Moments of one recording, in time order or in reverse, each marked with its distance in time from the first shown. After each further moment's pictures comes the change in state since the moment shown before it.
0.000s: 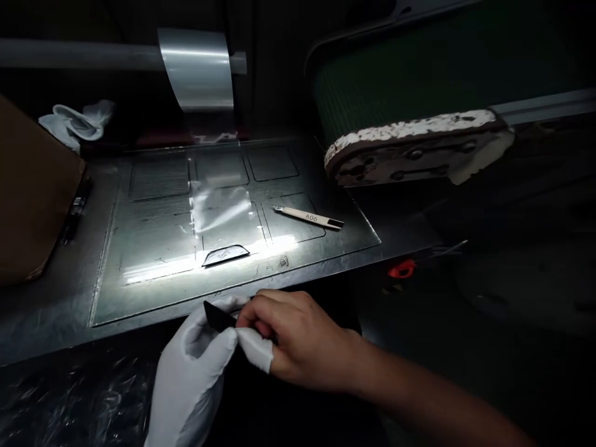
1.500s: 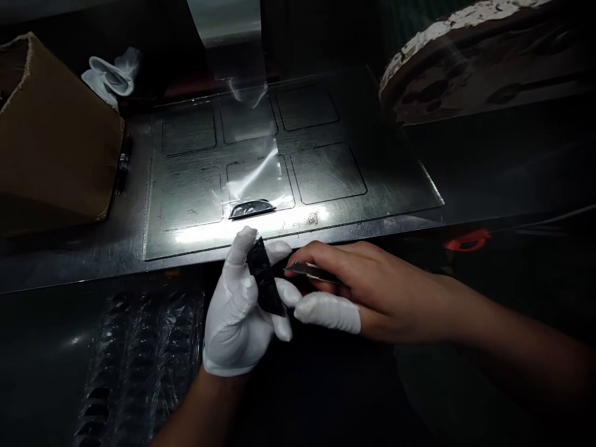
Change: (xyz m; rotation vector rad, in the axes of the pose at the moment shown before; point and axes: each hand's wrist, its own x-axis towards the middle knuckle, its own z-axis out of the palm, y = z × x) left_hand -0.011 -0.005 0.028 -0.719 -0.442 0.091; right_hand -0.007 0.001 -0.059 0.077 -0.426 0.057
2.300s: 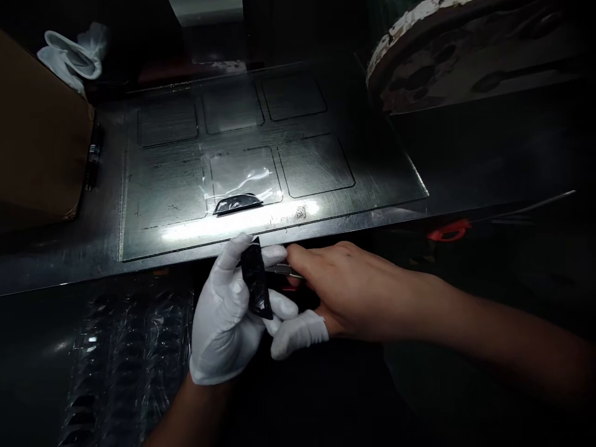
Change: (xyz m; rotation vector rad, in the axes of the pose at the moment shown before) left_hand -0.007 -0.001 0.004 0.079 0.151 -0.093; right_hand 0.006 -0.004 0.010 -0.209 -0.120 0.220
